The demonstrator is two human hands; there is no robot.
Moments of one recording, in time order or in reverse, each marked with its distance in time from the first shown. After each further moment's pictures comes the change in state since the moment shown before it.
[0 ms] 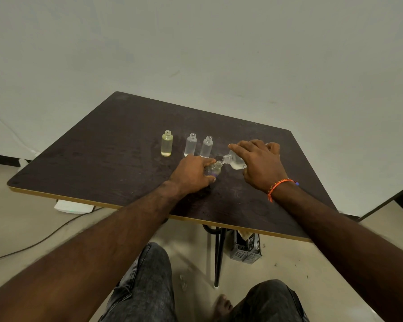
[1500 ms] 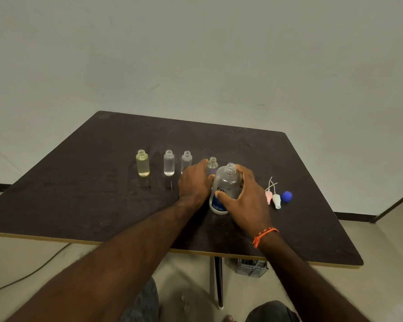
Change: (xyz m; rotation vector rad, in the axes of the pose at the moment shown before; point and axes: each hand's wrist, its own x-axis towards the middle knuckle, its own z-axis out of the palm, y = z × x) left_hand 0.073 0.041 0.071 0.009 0.218 -0.243; right_hand -0.040 -0.002 0.041 1.041 0.203 0.492
